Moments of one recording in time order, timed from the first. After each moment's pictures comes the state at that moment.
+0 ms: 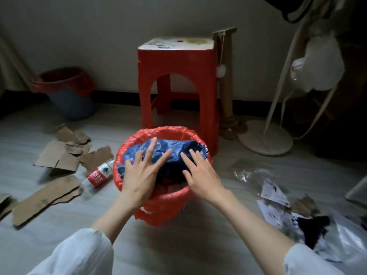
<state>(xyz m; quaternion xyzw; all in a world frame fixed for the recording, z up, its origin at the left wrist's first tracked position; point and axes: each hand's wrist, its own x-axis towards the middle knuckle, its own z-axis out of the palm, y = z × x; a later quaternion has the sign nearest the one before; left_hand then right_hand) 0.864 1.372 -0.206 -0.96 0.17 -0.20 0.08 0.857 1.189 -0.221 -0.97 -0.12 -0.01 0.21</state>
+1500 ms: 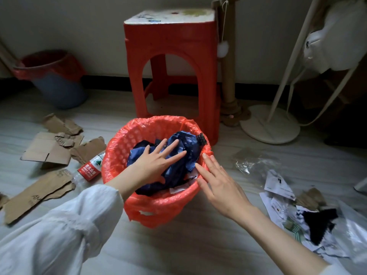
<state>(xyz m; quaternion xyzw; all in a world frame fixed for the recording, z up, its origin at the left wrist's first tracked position) 0.930 1.350 -0.233 -0.93 0.32 0.09 0.17 0.839 1.144 -0.250 -0.96 -0.12 0.03 0.24</state>
